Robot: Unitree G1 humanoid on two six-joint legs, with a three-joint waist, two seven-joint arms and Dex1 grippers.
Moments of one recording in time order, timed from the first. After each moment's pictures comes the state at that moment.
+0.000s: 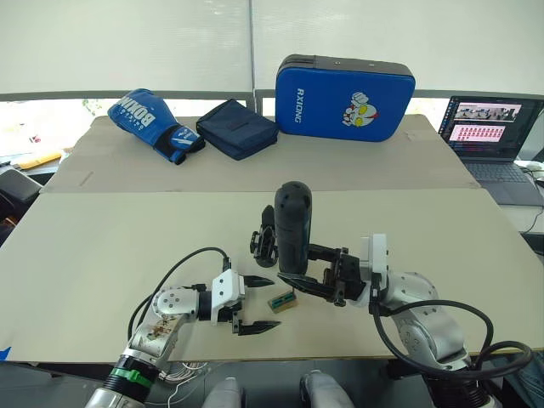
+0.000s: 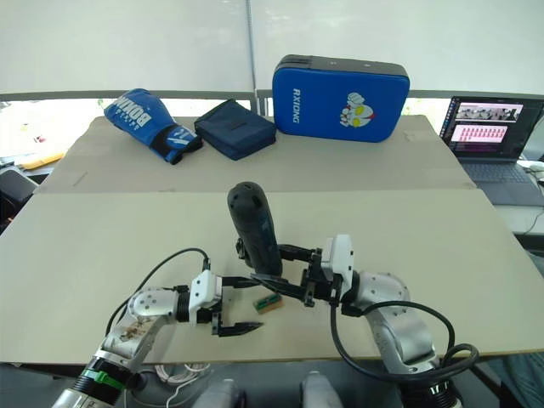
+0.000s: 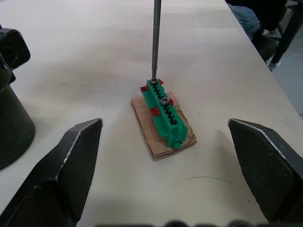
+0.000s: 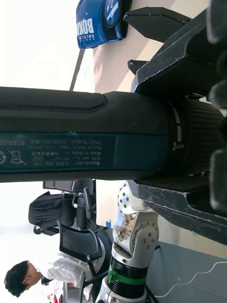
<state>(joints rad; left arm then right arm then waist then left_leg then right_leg) -0.19 0.45 -0.24 0.10 -0.21 -0.09 -1.17 -0.18 -0.39 0.12 -0.34 0.49 0.10 1.00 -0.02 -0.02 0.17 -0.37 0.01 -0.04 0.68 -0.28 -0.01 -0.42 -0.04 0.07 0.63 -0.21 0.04</state>
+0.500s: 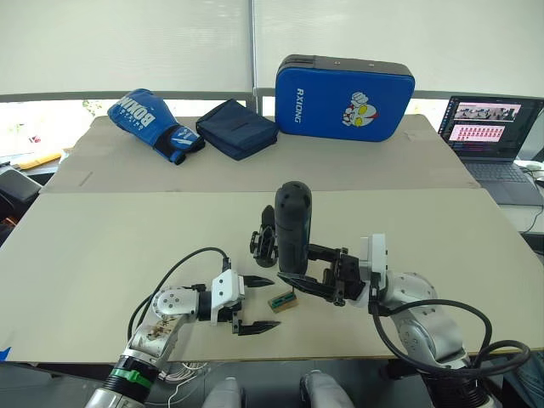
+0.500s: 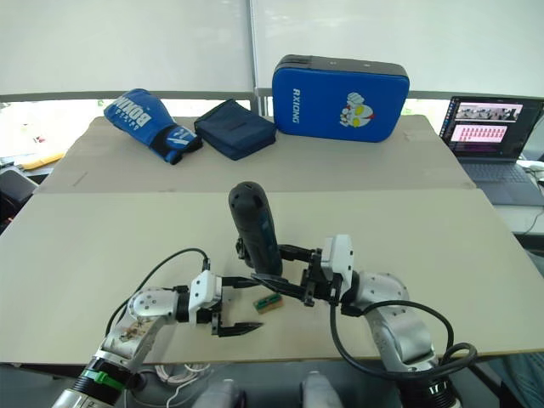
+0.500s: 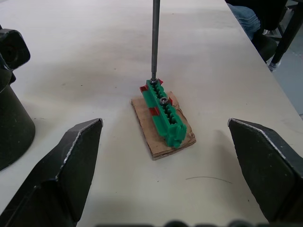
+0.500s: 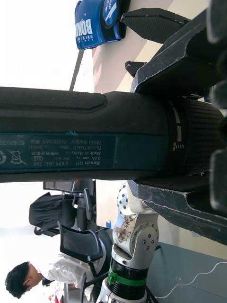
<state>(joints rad) -0.19 0.45 -0.24 0.10 -0.21 -0.09 -1.17 -0.18 -0.38 0.12 -0.33 0.49 0.10 1.00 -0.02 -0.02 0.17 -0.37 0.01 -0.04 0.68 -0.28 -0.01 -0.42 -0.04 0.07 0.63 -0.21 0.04</state>
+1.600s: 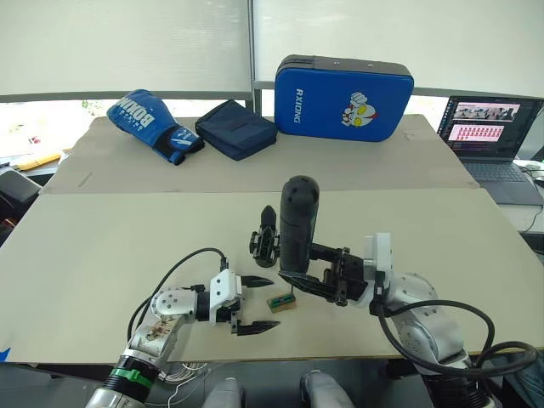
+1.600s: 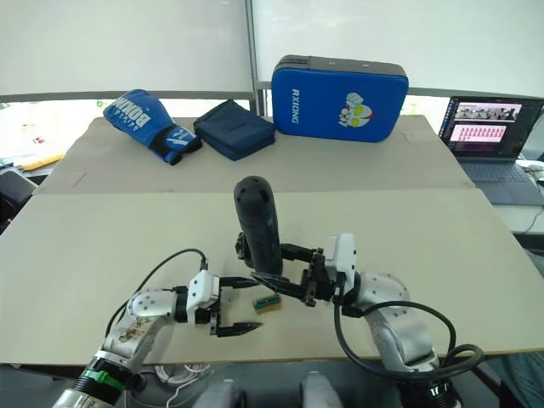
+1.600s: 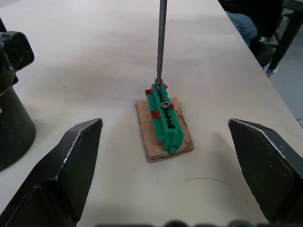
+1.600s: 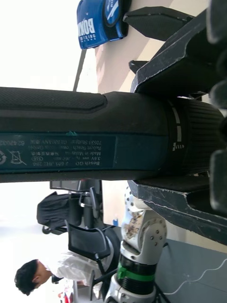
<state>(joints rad) -0.19 0.45 -0.22 0.13 -0.25 -0.12 -1.20 -0.17 -0.39 0.11 -0.36 0.54 0.11 0.99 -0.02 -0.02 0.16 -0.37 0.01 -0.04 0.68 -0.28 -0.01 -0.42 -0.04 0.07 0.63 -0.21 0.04</state>
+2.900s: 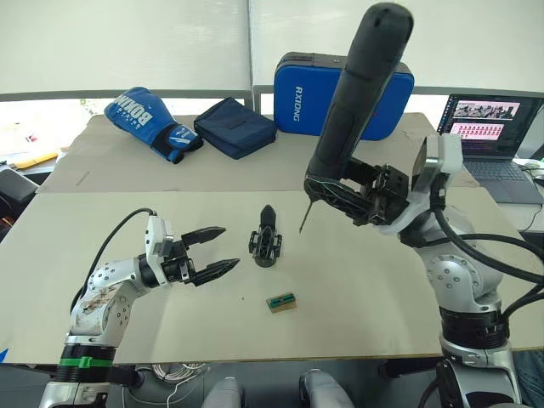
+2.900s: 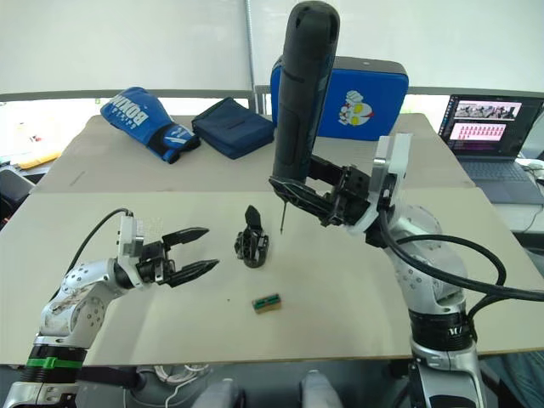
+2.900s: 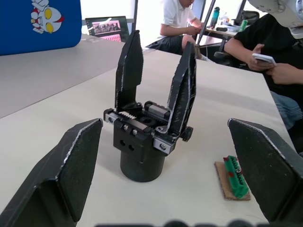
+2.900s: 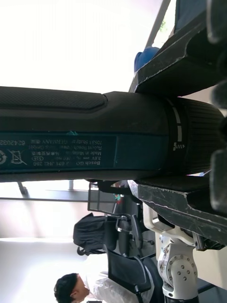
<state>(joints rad) -0.24 0.58 0.10 0.02 -0.60 0.19 -1.15 -0.54 -0.44 -0.07 -0.29 0.76 0.34 0.87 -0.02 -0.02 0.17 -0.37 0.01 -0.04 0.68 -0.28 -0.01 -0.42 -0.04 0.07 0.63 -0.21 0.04</state>
